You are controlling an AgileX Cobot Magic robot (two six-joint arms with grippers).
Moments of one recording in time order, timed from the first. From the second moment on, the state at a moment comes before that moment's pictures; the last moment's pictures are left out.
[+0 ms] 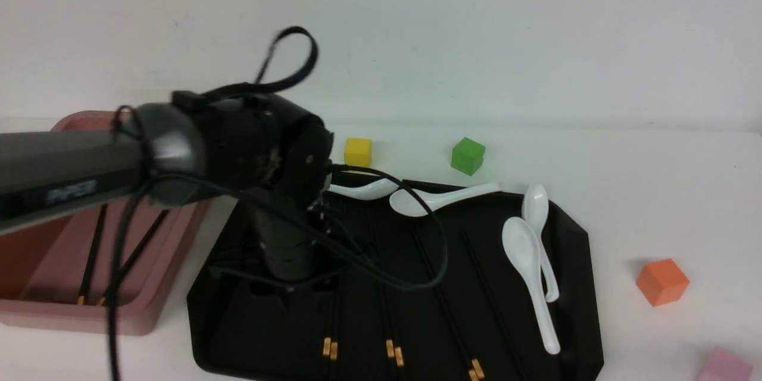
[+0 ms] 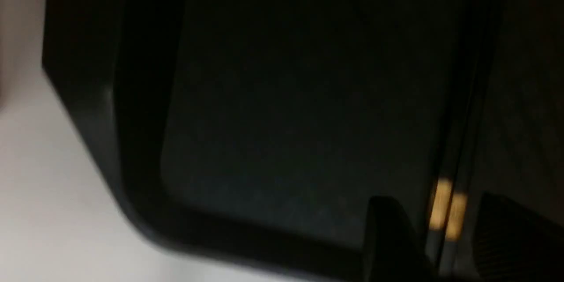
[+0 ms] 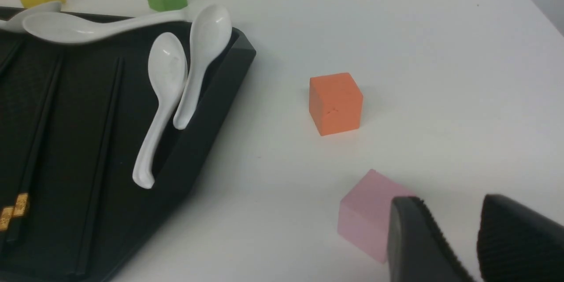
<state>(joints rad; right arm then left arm) 0.03 -0.01 0.02 -0.04 0.37 0.11 -0.58 1.88 -1.34 0.09 0.95 -0.72</state>
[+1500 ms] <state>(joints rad) 0.03 -0.01 0.02 -0.04 0.37 0.11 -0.16 1.59 -1.44 0.11 1.09 -0.45</state>
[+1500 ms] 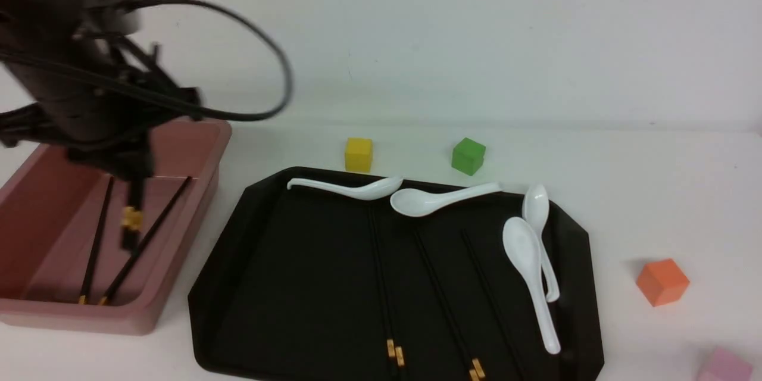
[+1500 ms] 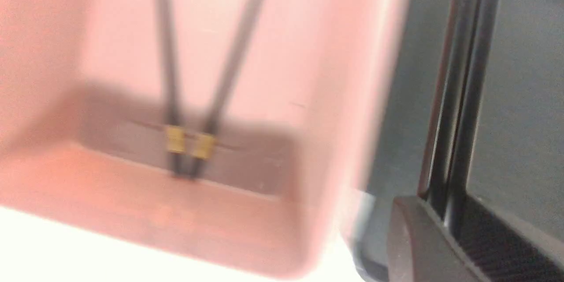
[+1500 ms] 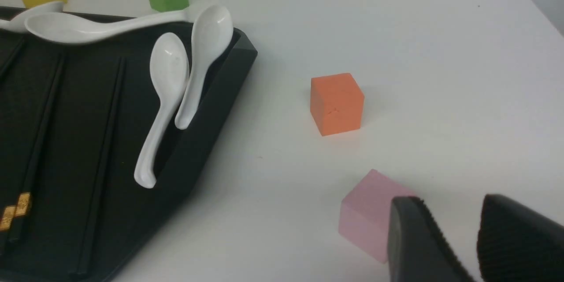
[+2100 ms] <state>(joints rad) 0.03 -0.01 0.02 -0.04 0.37 0.11 -0.06 1.88 -1.42 0.19 0.94 -0.56</state>
